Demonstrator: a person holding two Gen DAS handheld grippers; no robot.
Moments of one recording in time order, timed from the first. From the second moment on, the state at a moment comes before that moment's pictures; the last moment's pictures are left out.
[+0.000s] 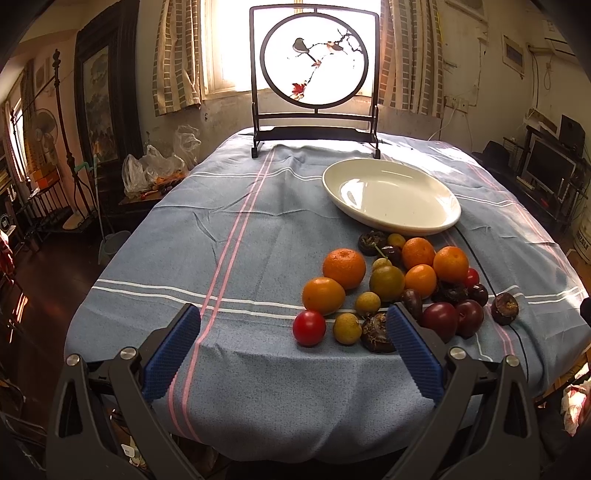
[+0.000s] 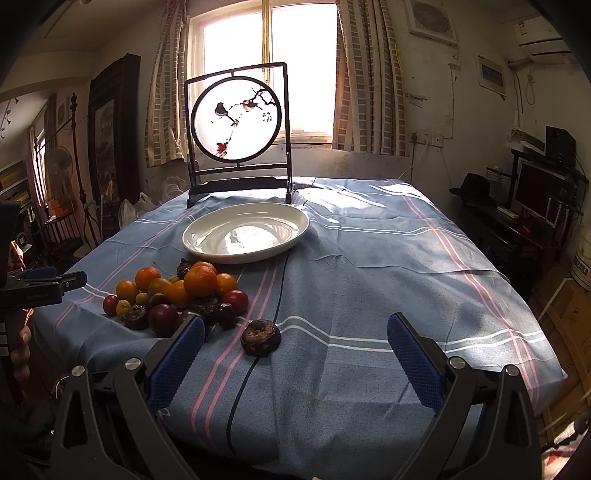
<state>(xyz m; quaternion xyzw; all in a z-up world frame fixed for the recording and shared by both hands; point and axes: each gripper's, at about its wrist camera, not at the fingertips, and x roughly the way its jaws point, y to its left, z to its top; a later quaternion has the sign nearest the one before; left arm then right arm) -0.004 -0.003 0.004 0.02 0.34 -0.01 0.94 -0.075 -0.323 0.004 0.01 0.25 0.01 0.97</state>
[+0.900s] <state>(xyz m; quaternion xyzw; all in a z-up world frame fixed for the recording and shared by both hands) -0.002 0.000 -0.003 0.01 0.35 -0.01 0.94 -0.075 -0.316 0.001 0.00 0.25 0.02 0.97</state>
